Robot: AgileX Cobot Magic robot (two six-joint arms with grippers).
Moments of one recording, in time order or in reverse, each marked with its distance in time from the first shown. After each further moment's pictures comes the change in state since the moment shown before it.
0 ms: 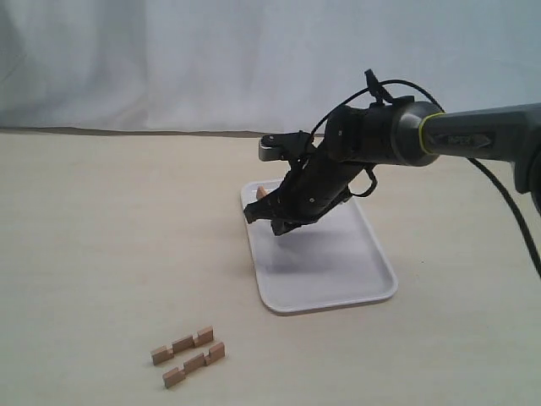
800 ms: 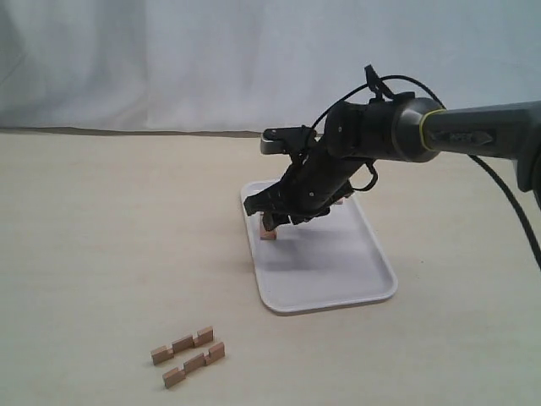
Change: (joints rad) left arm 0.000 0.000 0.000 0.000 0.000 0.000; right arm 0.000 -0.023 -0.009 -0.042 0.003 0.060
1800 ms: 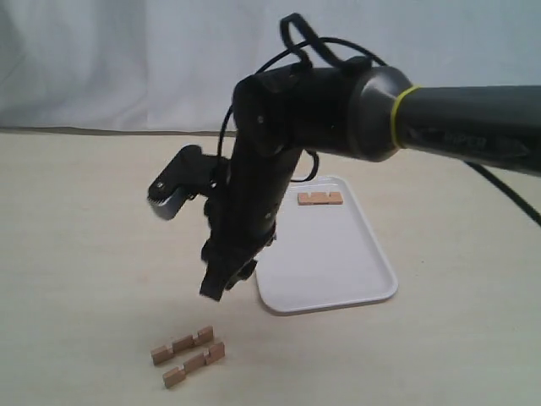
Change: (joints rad) left arm 0.000 0.000 0.000 0.000 0.000 0.000; right arm 0.326 -0.186 0.008 -0.183 0.359 -0.388
